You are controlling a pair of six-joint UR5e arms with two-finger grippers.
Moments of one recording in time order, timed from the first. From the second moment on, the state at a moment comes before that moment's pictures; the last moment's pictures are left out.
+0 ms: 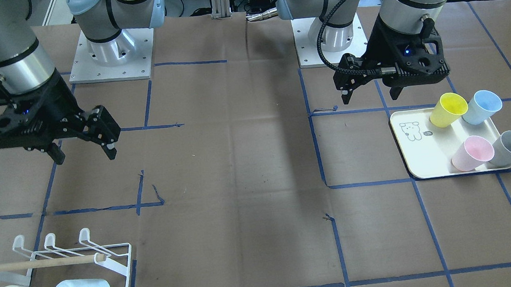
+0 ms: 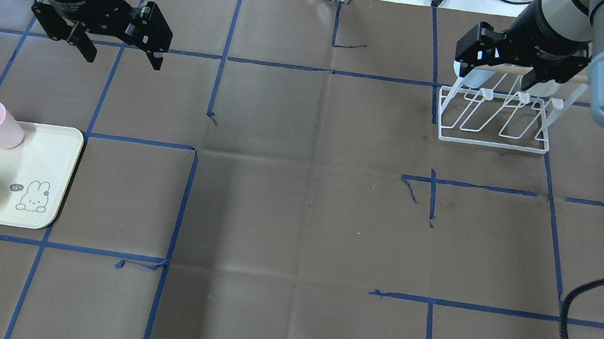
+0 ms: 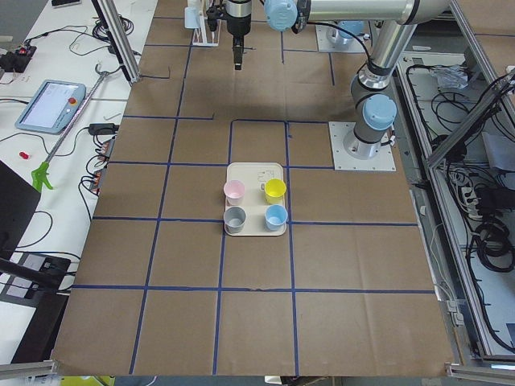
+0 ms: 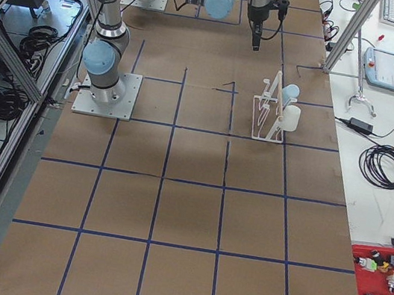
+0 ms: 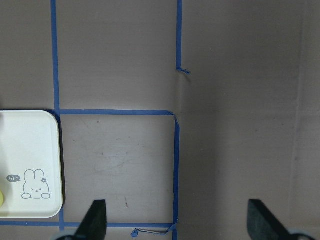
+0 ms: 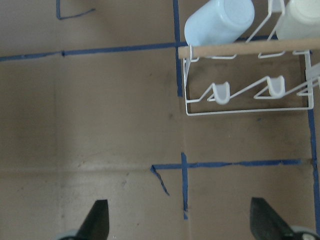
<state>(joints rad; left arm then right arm) -1.53 -1.58 -1.58 -1.51 1.57 0.03 1.53 -1.54 1.64 -1.86 -1.48 0.01</state>
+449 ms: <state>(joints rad) -1.53 -1.58 -1.58 -1.50 1.57 0.03 1.58 -1.61 1.60 -1.64 -1.53 0.02</state>
